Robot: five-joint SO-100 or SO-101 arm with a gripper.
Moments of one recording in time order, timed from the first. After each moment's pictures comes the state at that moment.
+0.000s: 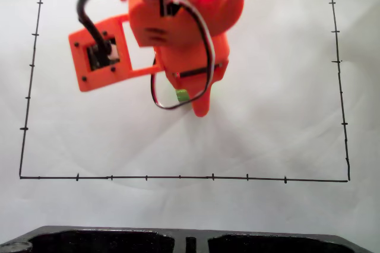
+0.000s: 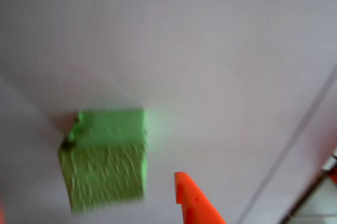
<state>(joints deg) -5.6 96.7 109.6 77.4 3.8</state>
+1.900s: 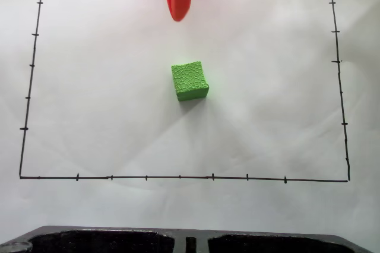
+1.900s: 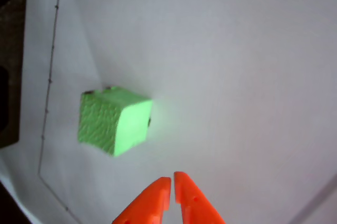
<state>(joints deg) -2.7 186.3 170.7 61.9 -5.6</state>
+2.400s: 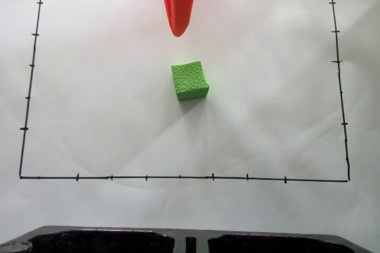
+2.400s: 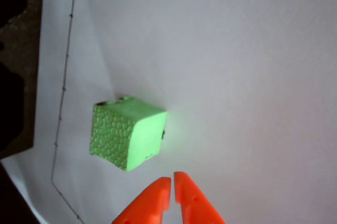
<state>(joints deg) -2.4 186.3 173.0 56.4 -4.7</state>
